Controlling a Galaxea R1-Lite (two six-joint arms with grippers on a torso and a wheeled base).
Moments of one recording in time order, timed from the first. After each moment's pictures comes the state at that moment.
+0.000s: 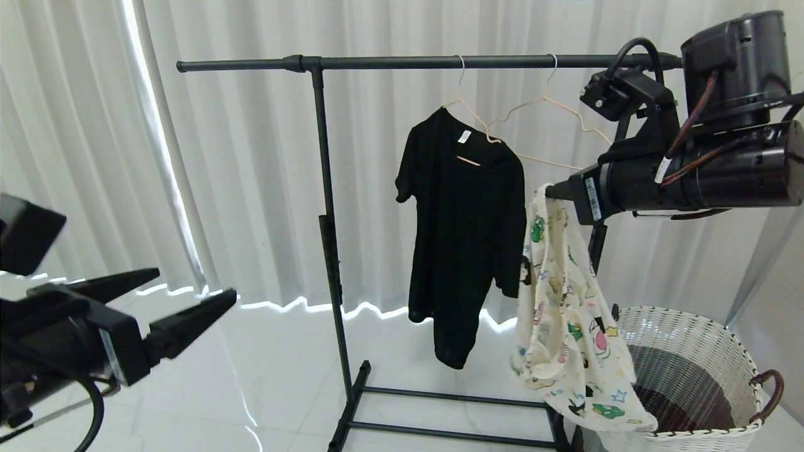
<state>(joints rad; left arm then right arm) -0.20 1.05 -0.54 -0.29 -0.16 0.06 0.60 1.66 -1.50 0.24 0.00 -0.08</state>
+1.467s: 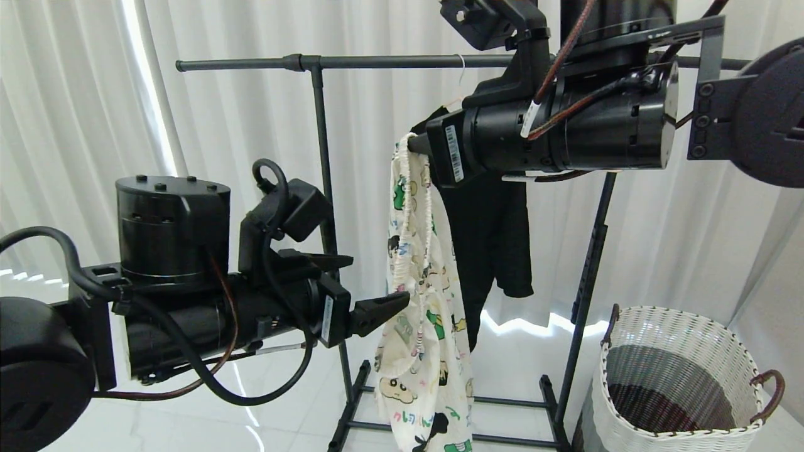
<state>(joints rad) -0.54 1.53 -0.78 -0.39 -0.24 0.09 0.91 1.88 -1.89 0.21 0.01 -0.06</state>
